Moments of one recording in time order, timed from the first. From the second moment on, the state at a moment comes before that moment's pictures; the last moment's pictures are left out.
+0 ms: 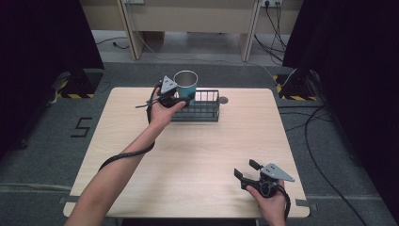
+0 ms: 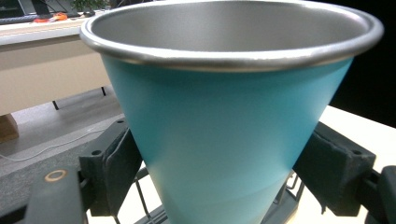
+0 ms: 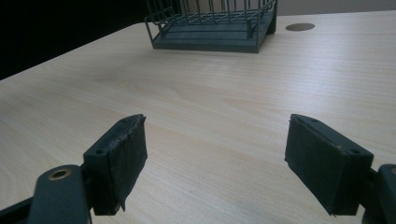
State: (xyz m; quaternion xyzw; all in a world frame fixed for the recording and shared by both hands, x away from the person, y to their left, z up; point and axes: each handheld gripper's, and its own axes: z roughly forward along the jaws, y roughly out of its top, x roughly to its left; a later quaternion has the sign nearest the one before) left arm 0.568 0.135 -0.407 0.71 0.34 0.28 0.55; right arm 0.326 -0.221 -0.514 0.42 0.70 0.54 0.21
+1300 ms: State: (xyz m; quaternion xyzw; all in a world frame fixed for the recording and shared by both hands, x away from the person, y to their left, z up) left arm 0.594 0.117 -0.421 0.72 0.36 0.29 0.52; right arm 0.326 -0.222 -0.514 0.42 0.70 0.54 0.20
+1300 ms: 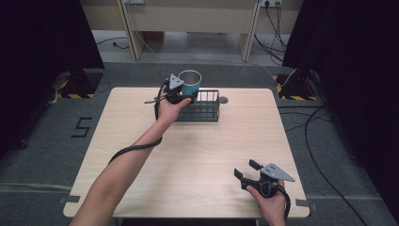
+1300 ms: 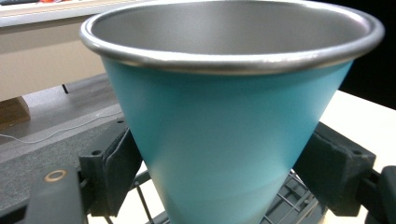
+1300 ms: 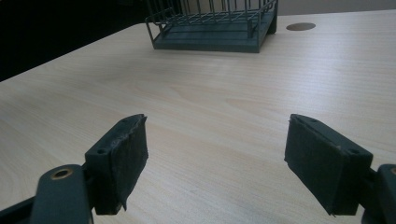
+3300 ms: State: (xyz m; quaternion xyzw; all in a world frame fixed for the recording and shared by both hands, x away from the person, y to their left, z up) left arm 0.600 0.100 -0.448 0.75 0.39 0.26 0.47; right arm 0.326 -0.221 -0.514 0.42 0.70 0.54 0.20
